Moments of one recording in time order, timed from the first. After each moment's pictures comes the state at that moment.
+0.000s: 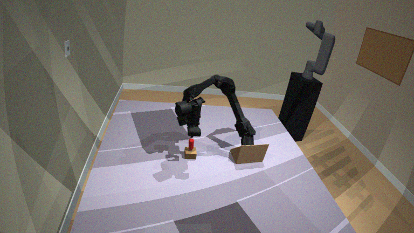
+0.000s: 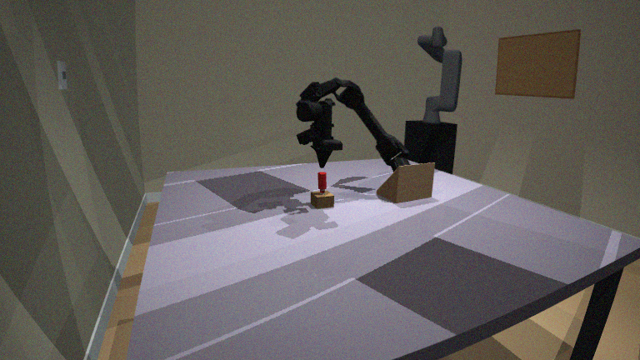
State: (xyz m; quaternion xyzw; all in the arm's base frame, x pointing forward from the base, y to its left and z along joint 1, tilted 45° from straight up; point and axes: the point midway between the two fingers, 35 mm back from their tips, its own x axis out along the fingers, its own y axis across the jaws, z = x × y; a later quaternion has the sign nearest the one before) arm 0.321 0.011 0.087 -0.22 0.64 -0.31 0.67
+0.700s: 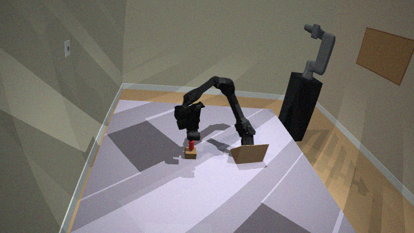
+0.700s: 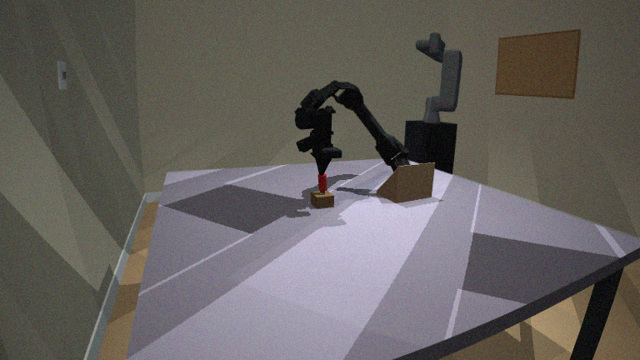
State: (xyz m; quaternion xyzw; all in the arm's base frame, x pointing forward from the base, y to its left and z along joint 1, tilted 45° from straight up) arm 0.323 -0.005 0.070 -0.22 0.64 -0.30 0.67
